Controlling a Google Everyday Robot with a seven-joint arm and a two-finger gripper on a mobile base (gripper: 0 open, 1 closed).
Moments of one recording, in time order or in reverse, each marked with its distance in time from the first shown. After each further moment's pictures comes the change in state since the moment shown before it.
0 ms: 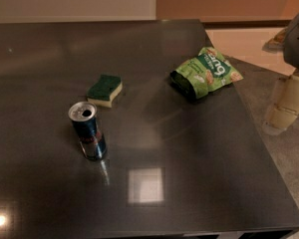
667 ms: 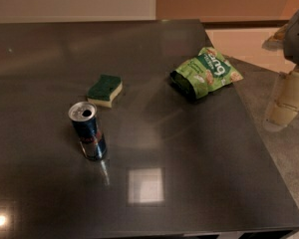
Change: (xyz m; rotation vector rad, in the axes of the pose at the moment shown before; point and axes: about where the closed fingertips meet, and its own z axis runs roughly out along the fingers) arm -0.001 -0.005 -0.001 -0.007 -0.004 -0.002
